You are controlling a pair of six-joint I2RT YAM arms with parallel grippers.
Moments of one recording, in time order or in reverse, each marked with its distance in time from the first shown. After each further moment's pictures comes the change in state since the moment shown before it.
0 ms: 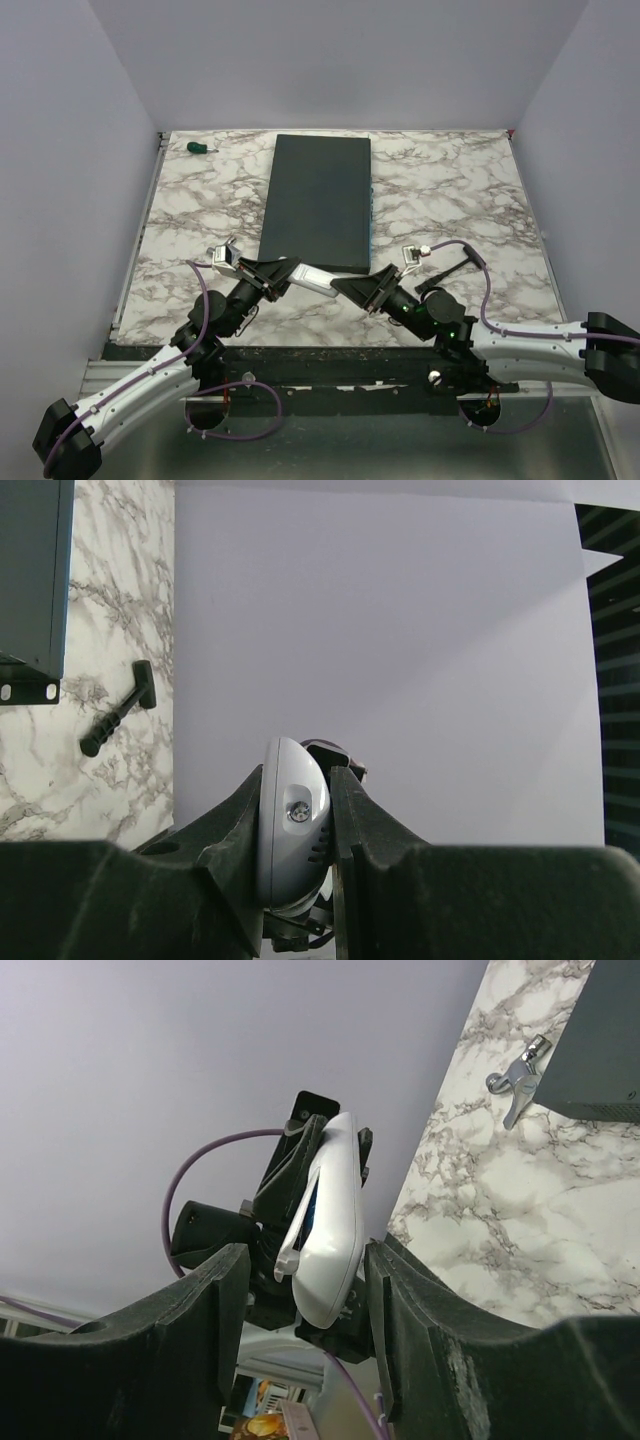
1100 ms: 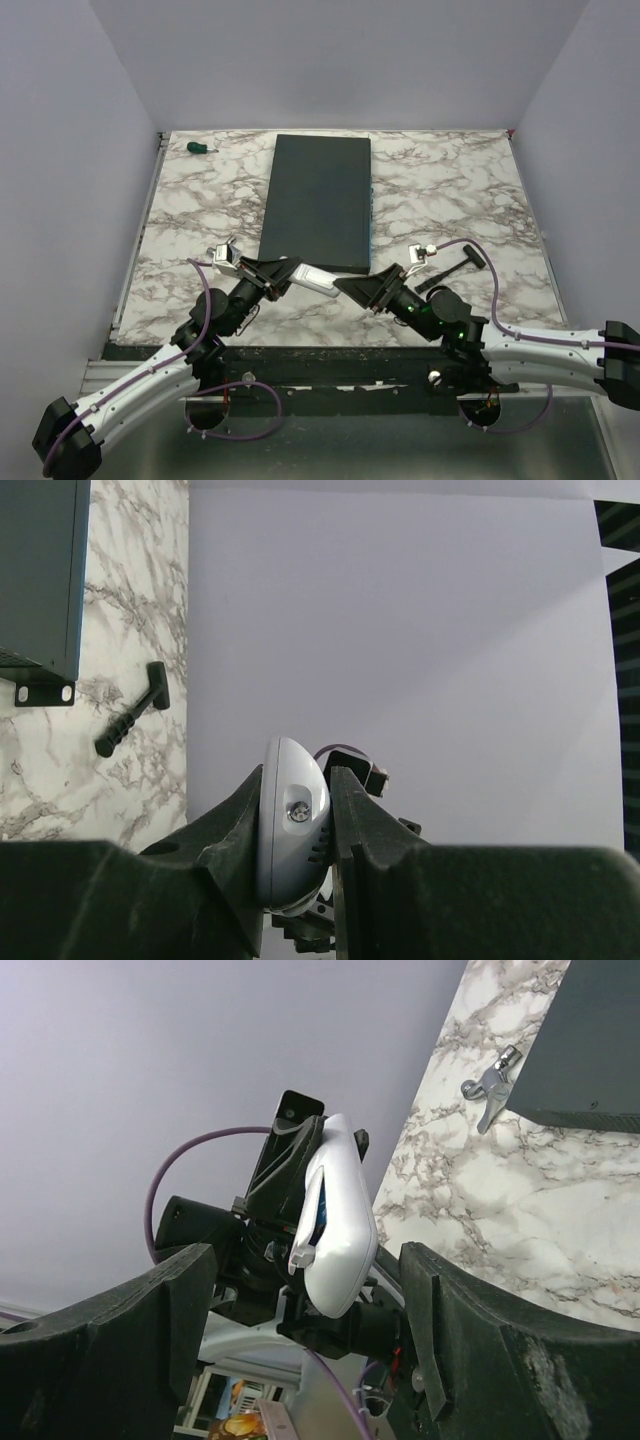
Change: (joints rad) left arm 0.000 0.019 0.016 -0.022 0.000 0.019; right arm 0.000 -0.110 0.021 -0.169 0.018 -0.045
